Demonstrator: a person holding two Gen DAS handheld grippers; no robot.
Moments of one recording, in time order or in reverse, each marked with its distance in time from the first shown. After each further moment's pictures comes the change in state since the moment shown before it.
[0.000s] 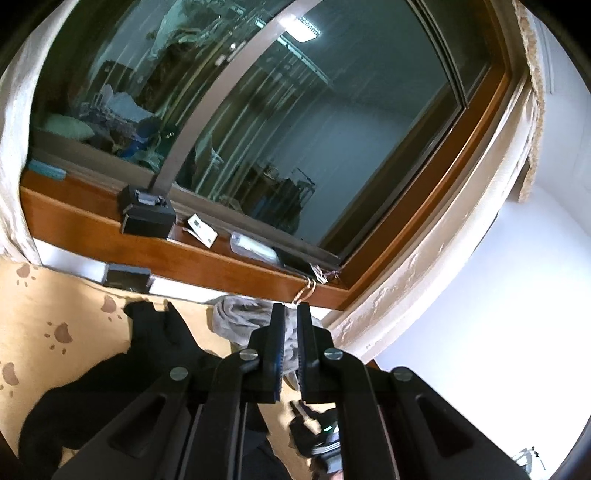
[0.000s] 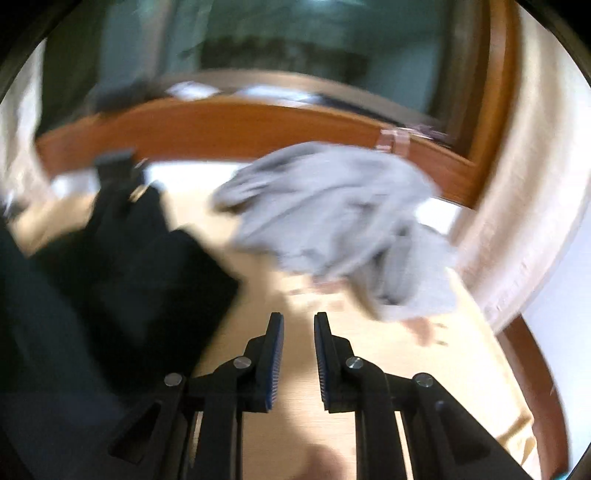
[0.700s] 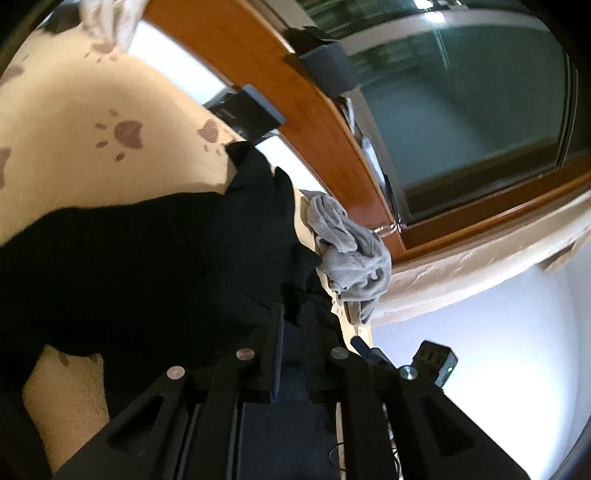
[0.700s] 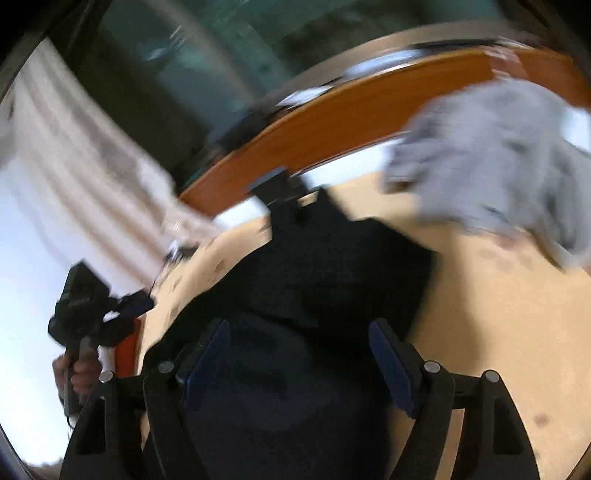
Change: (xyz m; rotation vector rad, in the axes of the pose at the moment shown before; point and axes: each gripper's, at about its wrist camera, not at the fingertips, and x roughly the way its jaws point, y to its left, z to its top) left arm 0.038 0.209 -0.138 -0.463 0.218 0.023; right arm -0.001 0.041 0.011 0.126 0.159 0.846
